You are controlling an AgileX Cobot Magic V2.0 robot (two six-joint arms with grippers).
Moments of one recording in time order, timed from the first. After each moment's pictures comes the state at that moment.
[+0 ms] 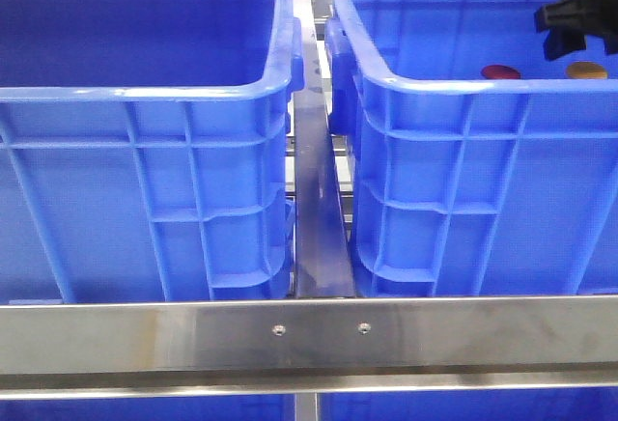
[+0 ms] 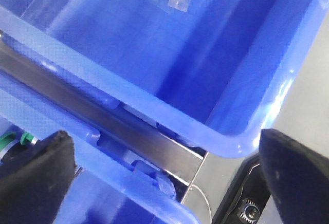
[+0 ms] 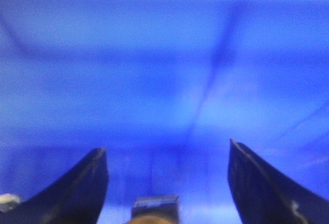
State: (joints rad) left arm -0.81 1.58 -1.58 -0.01 0.95 0.21; right arm -0.05 1.81 -1.23 1.52 -0.02 -1.56
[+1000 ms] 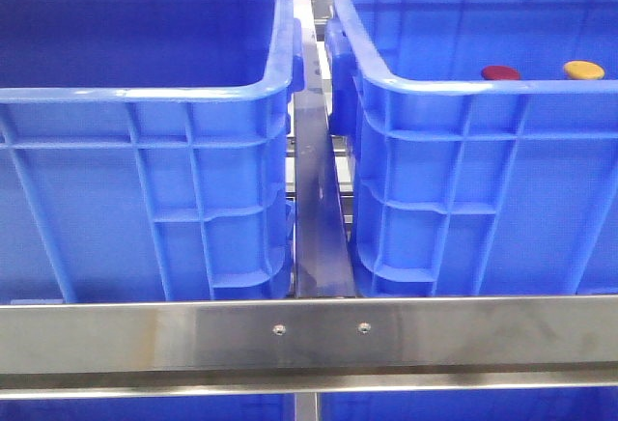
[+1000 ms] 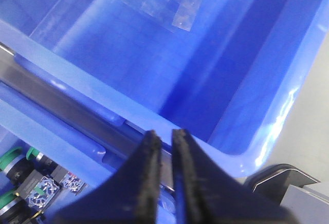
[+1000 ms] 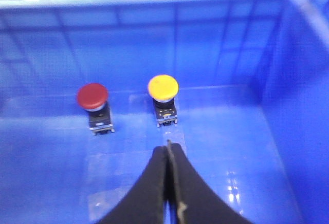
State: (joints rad) left arm -0.81 1.58 -1.58 -0.01 0.90 0.21; right arm -0.05 0.89 -0.52 1.61 -0.03 -1.57
